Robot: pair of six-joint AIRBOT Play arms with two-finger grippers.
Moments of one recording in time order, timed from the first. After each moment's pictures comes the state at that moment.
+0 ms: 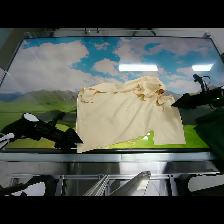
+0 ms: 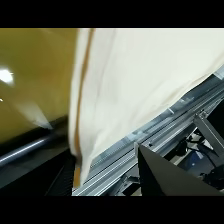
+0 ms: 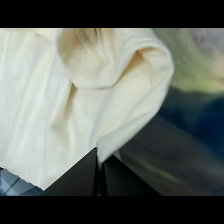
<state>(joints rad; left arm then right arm) 0.11 -1.41 0.56 0.81 -1.29 -1.18 -0.44 -1.69 1.20 -0.77 1.39 0.84</state>
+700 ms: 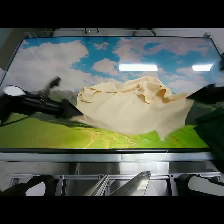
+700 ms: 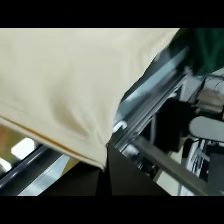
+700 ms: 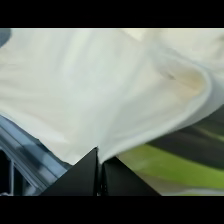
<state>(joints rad) 0.11 -1.25 0.93 0.54 -1.47 -1.09 -0.57 -1.38 1.20 -0.62 1.63 0.91</state>
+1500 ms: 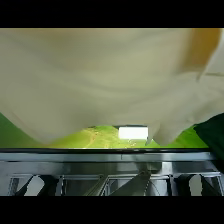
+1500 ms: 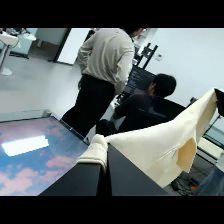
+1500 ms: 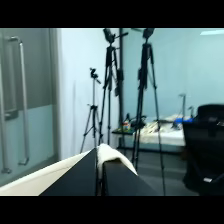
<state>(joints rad) 0.85 -0.94 1.55 -0.28 -1.67 -1.08 -0.88 -0.64 1.42 0.10 1.08 0.69</state>
